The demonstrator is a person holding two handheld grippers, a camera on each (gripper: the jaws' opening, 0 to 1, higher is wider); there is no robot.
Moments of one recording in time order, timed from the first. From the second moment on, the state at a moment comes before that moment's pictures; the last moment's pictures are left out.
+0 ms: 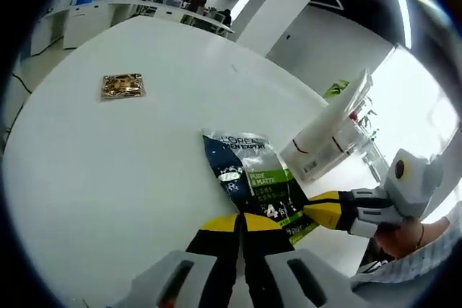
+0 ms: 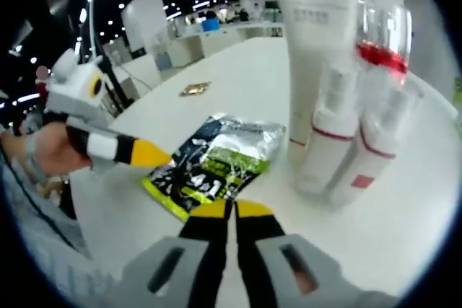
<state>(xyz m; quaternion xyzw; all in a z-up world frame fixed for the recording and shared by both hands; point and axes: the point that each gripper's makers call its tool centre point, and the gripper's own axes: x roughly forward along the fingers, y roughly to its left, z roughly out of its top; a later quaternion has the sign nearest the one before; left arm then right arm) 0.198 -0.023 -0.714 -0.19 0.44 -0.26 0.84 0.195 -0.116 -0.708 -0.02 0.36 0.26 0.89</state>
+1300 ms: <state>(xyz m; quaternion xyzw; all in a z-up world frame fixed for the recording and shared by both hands) 0.192 -0.026 -0.724 -0.11 0.40 -0.28 0.86 0.190 -0.114 -0.719 -0.05 0.35 0.27 0.90</state>
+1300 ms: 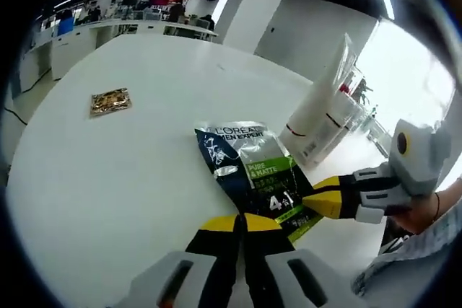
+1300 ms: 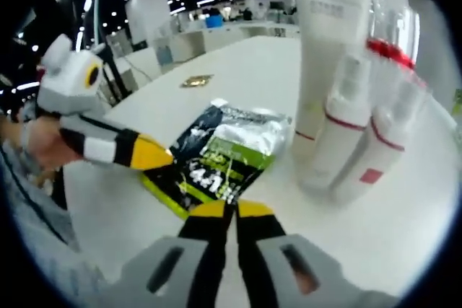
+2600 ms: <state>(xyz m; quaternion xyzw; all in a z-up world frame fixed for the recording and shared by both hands) 0.205 -0.032 -0.725 -0.02 0.38 -0.26 0.88 0.206 -0.117 -0.720 -0.09 0.33 0.27 0.90</state>
